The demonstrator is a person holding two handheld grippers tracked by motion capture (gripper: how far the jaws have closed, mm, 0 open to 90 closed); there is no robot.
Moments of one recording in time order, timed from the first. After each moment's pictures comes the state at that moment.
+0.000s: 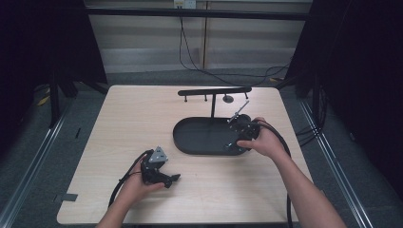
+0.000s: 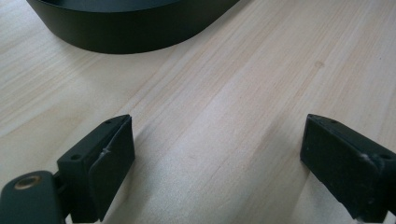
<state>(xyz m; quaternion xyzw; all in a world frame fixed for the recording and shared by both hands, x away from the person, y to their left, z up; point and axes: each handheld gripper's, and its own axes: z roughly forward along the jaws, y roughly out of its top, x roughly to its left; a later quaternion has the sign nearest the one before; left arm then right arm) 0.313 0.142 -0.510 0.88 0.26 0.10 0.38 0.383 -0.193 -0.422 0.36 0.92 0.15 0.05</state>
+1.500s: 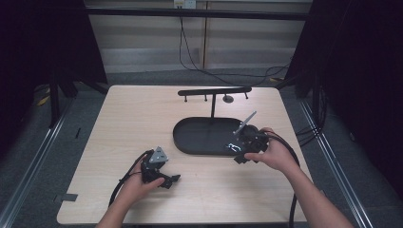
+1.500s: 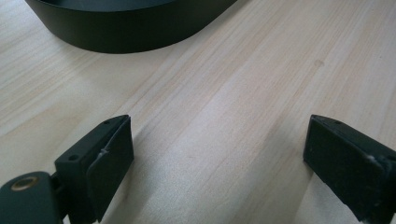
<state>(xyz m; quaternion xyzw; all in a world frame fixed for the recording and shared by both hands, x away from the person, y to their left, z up) 0.313 0.142 -0.510 0.89 0.26 0.10 0.37 0.340 -0.203 -0.417 0.35 0.92 0.15 0.04</state>
